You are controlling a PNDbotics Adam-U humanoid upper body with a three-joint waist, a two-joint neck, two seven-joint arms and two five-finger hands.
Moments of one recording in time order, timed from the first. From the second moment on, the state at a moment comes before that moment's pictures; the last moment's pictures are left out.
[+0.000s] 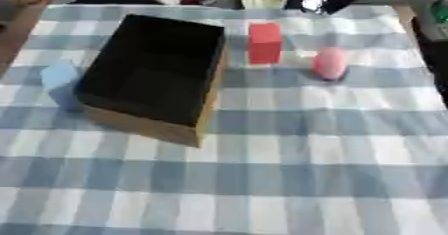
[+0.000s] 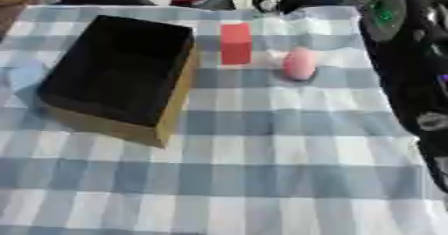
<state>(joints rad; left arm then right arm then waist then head) -0.25 0.33 0.11 -1.98 -0.35 -0.19 0.64 -1.27 -0.44 0.18 -1.16 0.98 -0.18 0.73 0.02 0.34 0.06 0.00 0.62</state>
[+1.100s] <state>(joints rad) -0.26 0.33 0.11 -1.98 -0.35 -0.19 0.64 -1.43 -0.25 0.17 -0.68 1.33 -0.24 0.76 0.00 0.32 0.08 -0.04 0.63</state>
